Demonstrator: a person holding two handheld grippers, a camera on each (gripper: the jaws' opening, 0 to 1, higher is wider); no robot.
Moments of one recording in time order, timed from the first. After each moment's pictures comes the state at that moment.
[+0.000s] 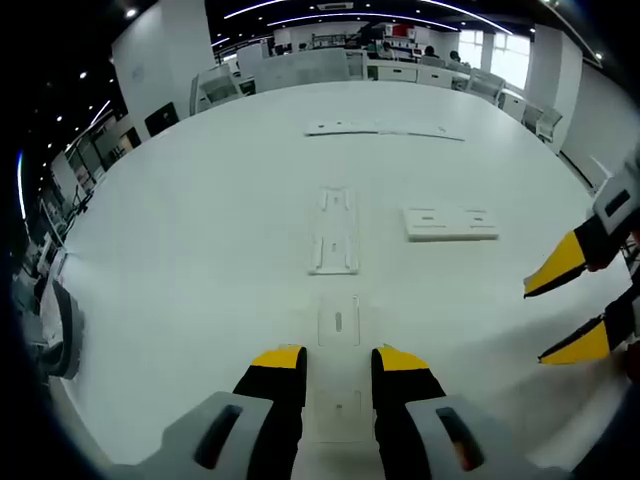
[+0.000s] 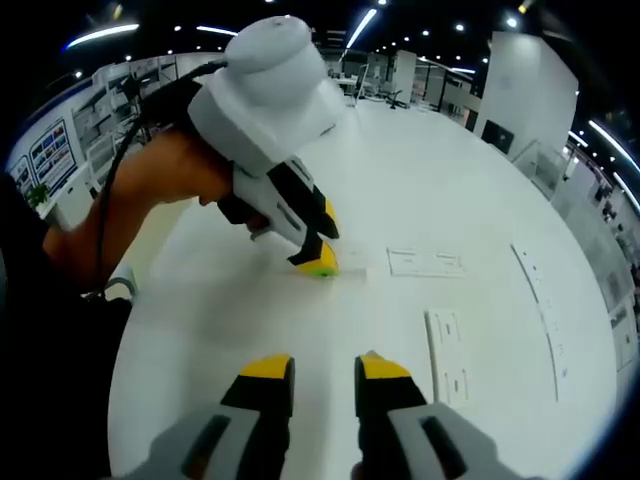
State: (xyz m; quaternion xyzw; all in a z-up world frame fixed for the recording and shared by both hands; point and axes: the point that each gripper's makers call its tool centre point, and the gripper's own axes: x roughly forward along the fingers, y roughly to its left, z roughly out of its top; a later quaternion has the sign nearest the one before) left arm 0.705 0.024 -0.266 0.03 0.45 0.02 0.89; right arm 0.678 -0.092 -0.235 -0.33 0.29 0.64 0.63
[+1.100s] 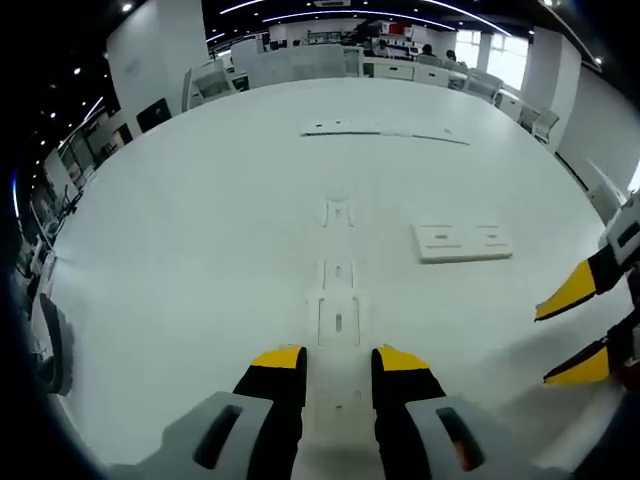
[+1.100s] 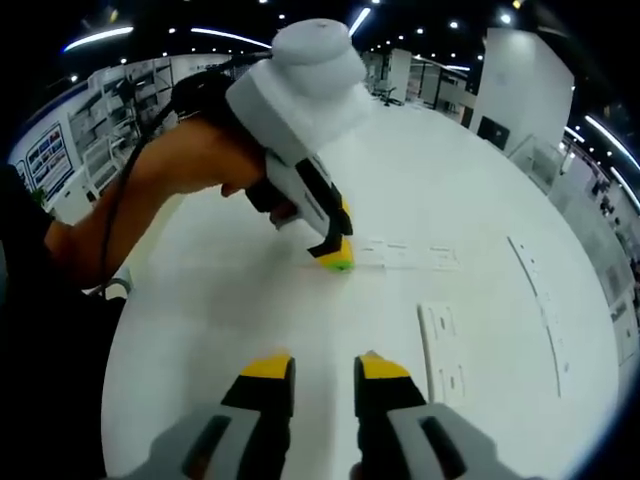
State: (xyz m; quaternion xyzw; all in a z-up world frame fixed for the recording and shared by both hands) left arm 0.728 0.030 -0.275 0.01 0.46 0.00 0.89; right arm 0.686 -0.092 -0.242 -0.33 0.29 0.64 0.63
